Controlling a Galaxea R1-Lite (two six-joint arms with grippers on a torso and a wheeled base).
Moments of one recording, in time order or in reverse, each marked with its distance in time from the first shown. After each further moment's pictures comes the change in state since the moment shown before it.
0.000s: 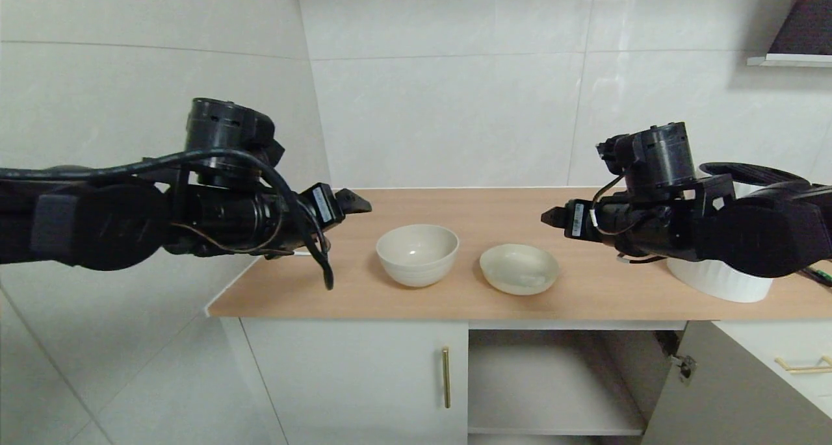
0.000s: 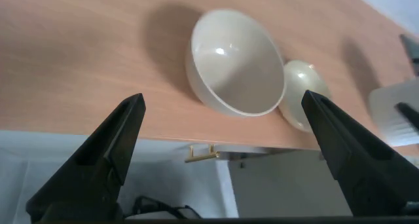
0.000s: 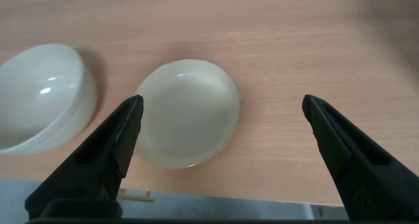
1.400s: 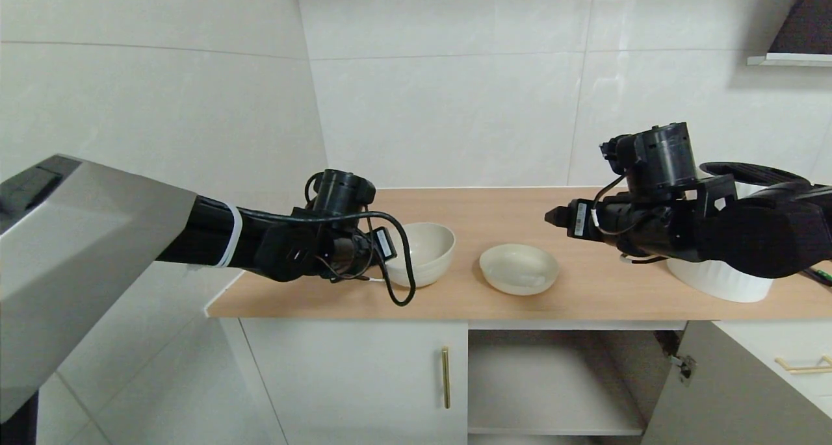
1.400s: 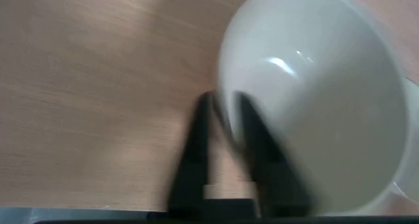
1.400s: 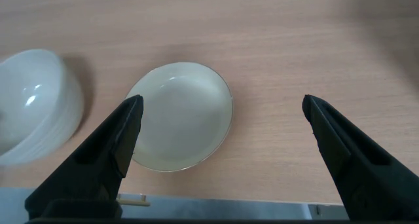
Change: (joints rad) left arm -0.056 0.360 -0.138 -0.088 0.159 -0.025; right arm -0.001 -0.004 0.004 -0.001 -0.021 0.005
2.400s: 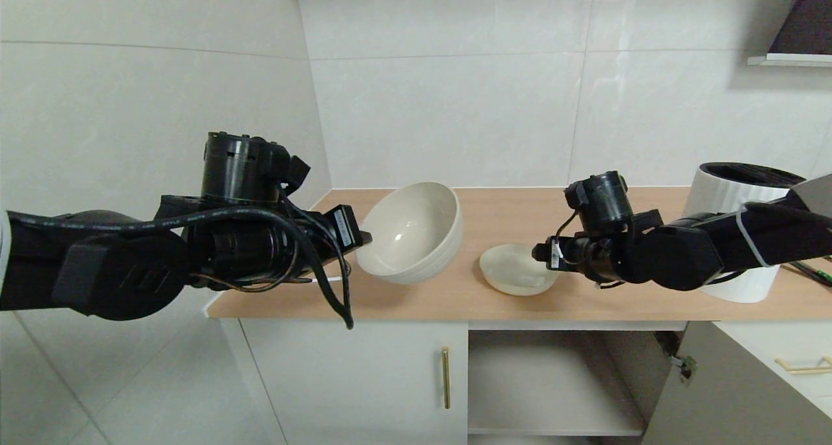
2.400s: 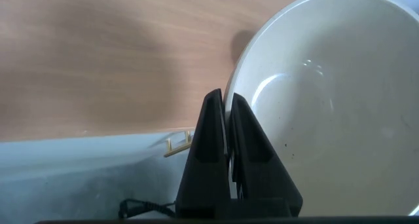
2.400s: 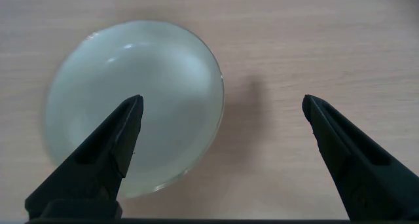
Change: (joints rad) left arm 0.009 -0.380 0.308 -0.129 -0.263 0.033; right arm -0.004 0.204 -0.048 0.010 -0.042 -0.010
